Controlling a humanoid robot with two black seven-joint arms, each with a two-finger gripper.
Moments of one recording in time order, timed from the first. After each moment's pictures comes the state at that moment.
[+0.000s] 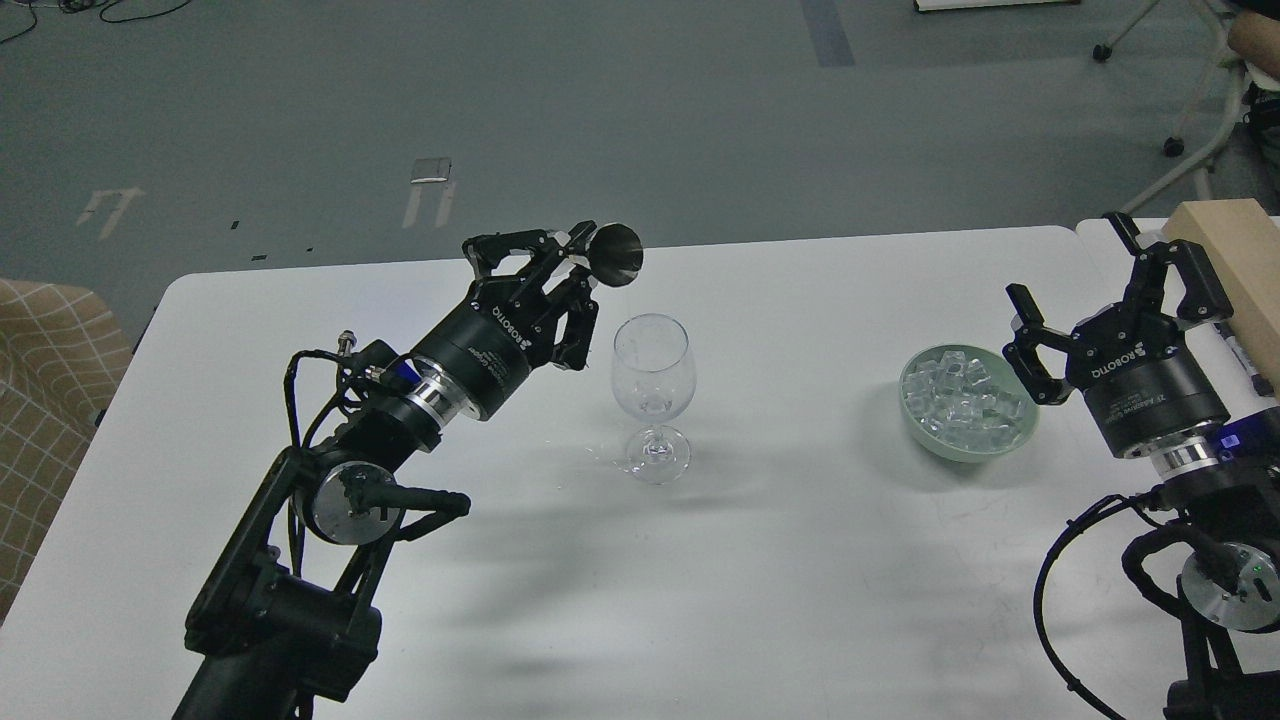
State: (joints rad) left arm -0.25 -0.02 -1.32 -1.44 0.60 -0.30 0.22; right arm -0.01 0.00 1.78 1.42 -0.78 0.49 -0.02
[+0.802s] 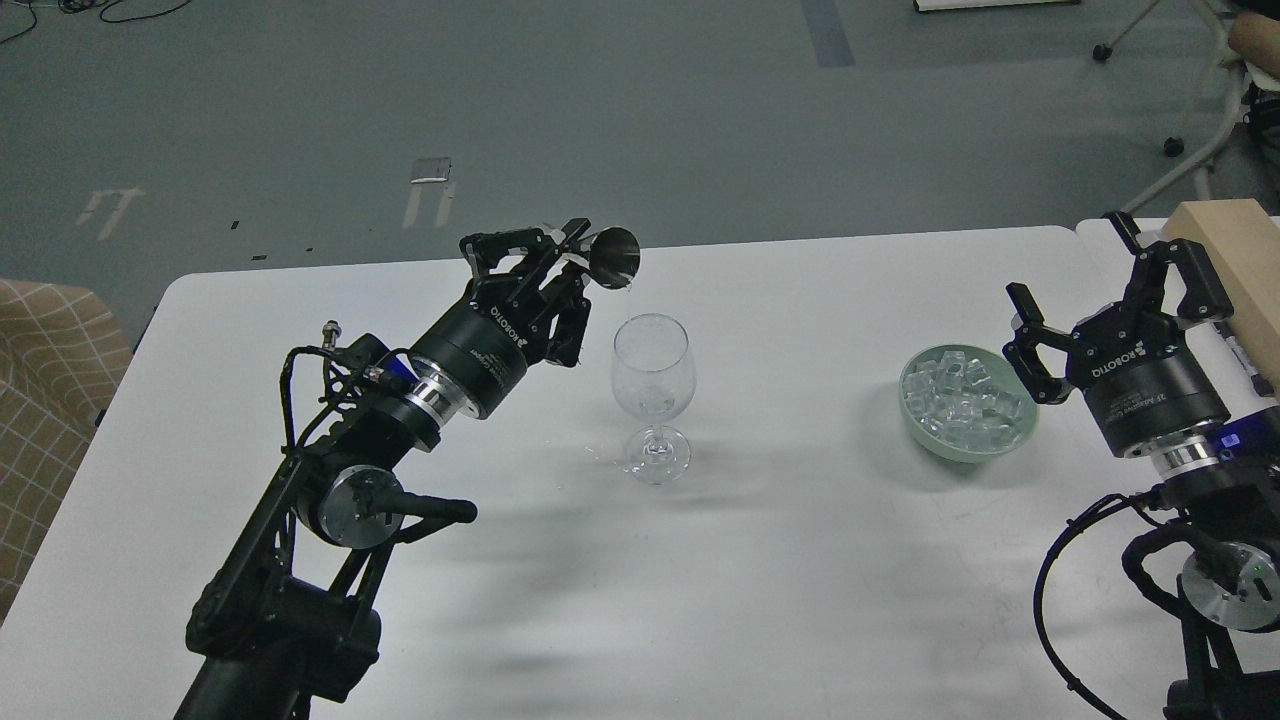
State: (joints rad) left arm -0.25 -0.02 -1.32 -1.43 0.71 -0.30 0.17; right arm -0.01 0.00 1.78 1.42 -0.78 0.49 -0.02
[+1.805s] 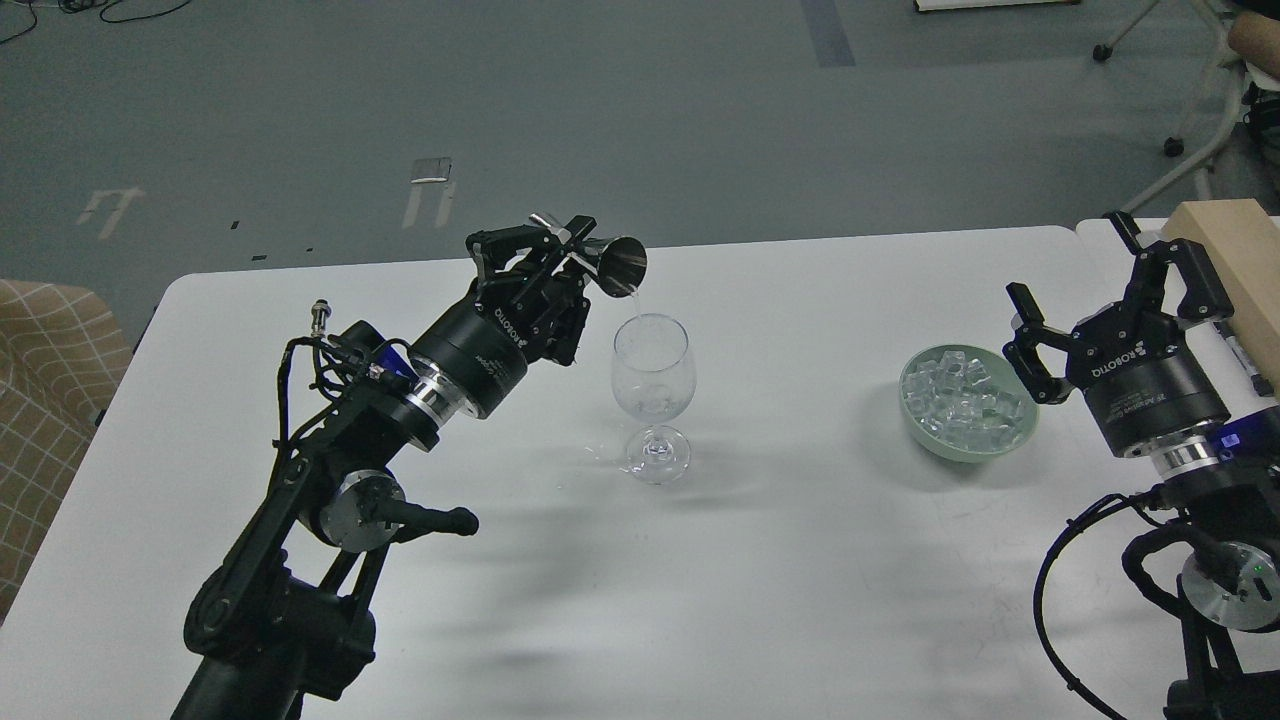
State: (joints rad) left arm -0.25 -0.01 -1.32 -1.44 0.87 -0.35 0.11; right arm -0.01 0.00 1.78 1.42 -0.78 0.49 -0.02
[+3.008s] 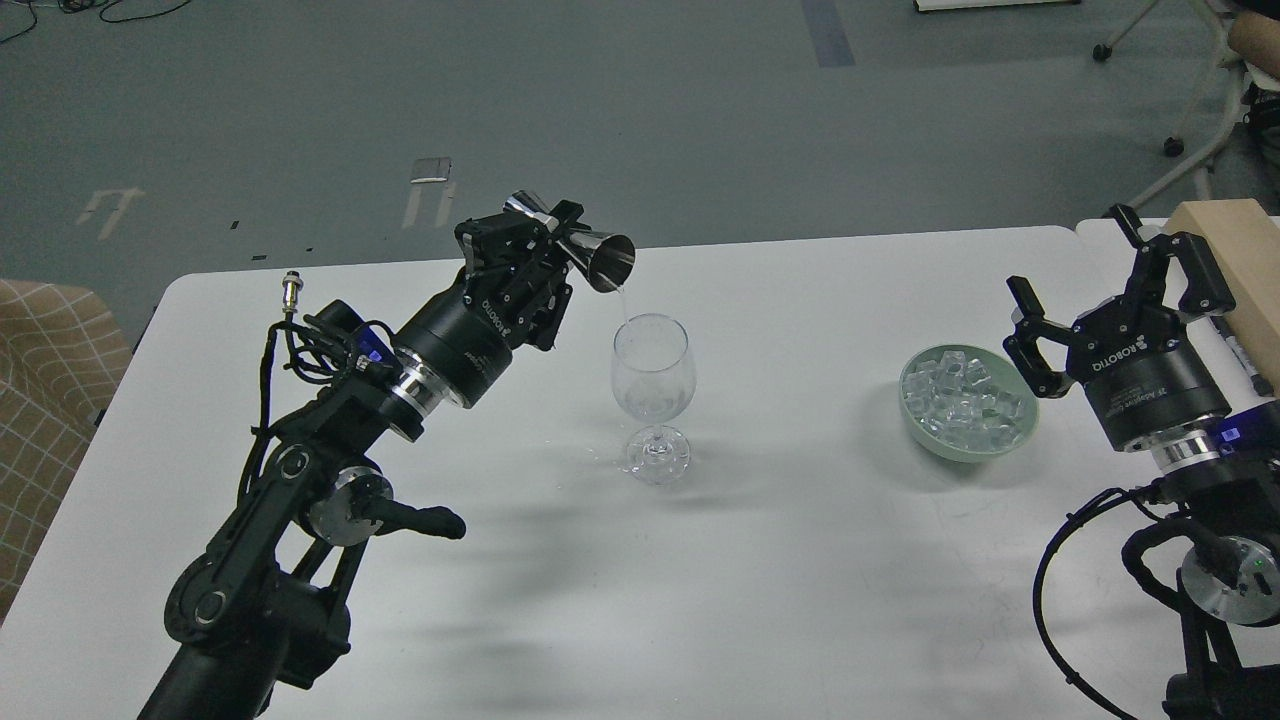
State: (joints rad) left arm -0.27 0.05 -1.28 -1.43 0.96 -0.36 0.00; right arm 0.00 0.00 1.79 1.42 -0.78 0.49 -0.02
